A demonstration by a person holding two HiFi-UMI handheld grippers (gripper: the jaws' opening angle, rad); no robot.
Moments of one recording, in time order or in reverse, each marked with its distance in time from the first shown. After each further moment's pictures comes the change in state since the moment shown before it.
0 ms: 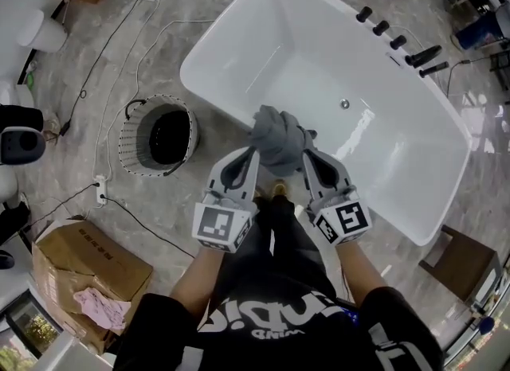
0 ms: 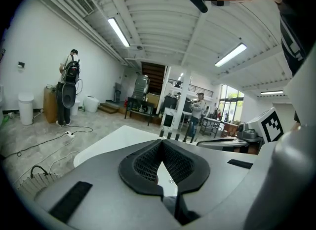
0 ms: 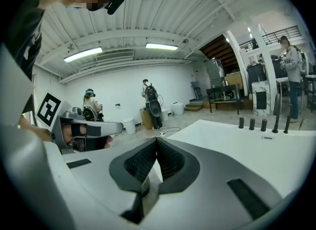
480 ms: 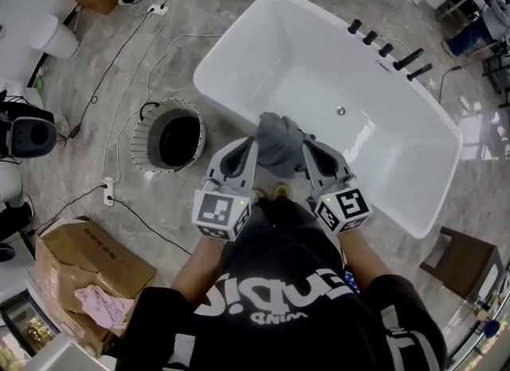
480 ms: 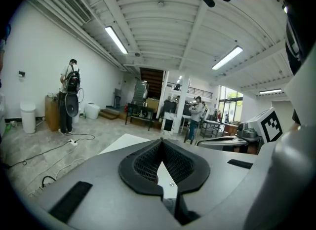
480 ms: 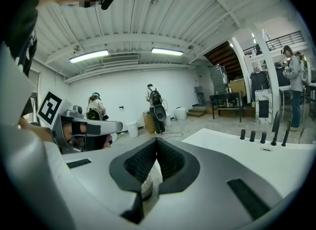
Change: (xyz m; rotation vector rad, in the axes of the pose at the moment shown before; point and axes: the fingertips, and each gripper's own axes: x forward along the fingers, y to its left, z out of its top) left arm -0.064 -0.022 0.066 0.040 -0.040 0.006; right arm -0.043 0.048 0.065 -0.042 -0.040 0.016
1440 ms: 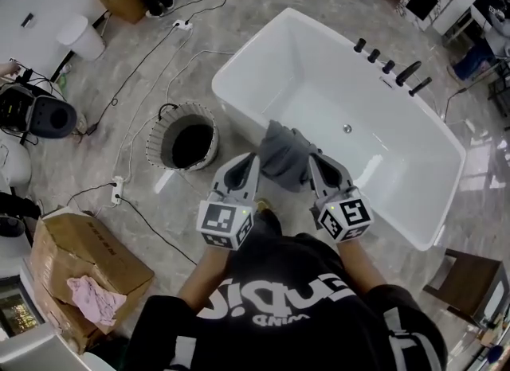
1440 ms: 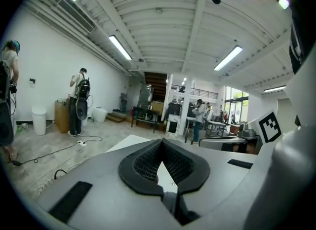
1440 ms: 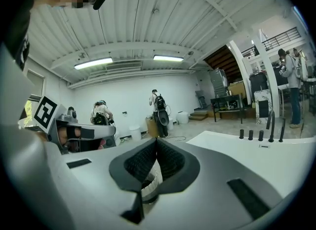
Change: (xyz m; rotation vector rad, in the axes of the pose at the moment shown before) left arm -0.087 -0.045 -0.014 0.000 -0.023 0.084; right arm -0.072 0.042 -0.009 0.026 -0.053 0.014
